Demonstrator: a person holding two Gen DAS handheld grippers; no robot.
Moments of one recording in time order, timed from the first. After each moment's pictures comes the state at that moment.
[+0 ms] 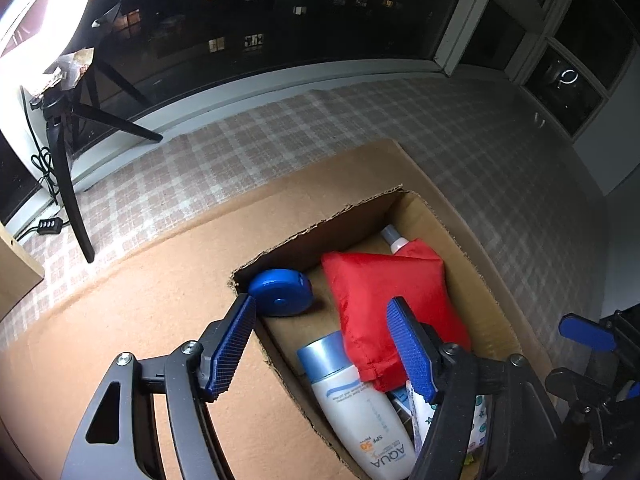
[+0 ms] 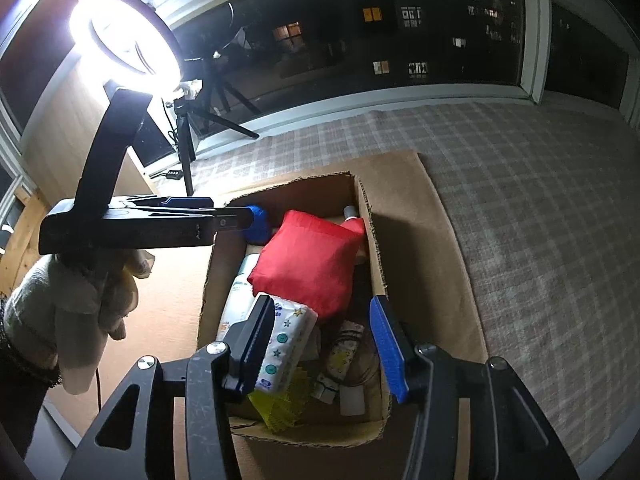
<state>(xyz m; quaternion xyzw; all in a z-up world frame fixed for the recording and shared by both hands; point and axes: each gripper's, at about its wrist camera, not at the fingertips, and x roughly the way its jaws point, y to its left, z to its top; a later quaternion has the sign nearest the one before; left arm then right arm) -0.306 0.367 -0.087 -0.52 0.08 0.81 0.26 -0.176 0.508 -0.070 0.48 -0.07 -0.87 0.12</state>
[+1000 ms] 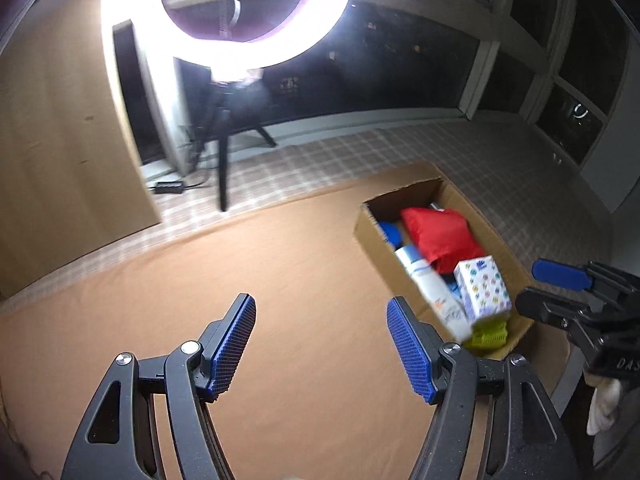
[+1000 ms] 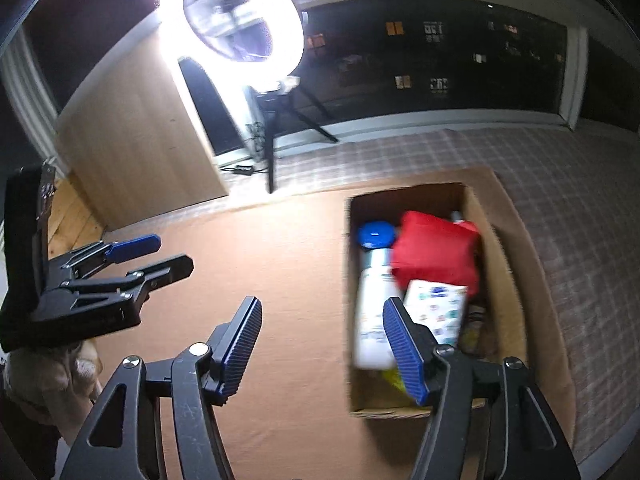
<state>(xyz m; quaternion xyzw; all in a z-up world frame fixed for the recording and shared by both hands) -0.187 0.172 -0.016 -0.44 0.06 0.87 0.20 -0.123 0.380 -0.033 0.45 -0.06 -0.88 0.16</state>
